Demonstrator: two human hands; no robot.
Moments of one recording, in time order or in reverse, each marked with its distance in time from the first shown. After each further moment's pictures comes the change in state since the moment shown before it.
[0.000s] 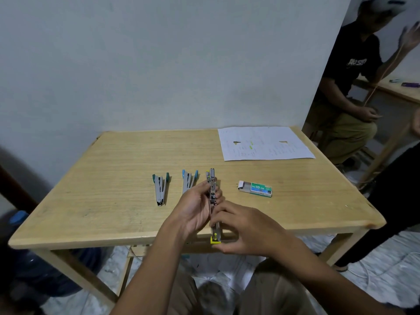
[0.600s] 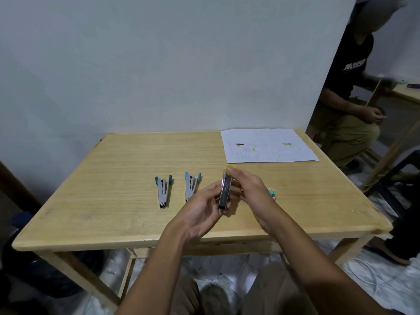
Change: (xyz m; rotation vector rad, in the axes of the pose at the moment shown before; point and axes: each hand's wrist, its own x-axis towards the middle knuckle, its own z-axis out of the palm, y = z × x) left_hand -0.005 -0.004 0.006 0.279 -0.118 0.044; right_hand 0.053 0.021 -0.014 0.999 0.382 0.865
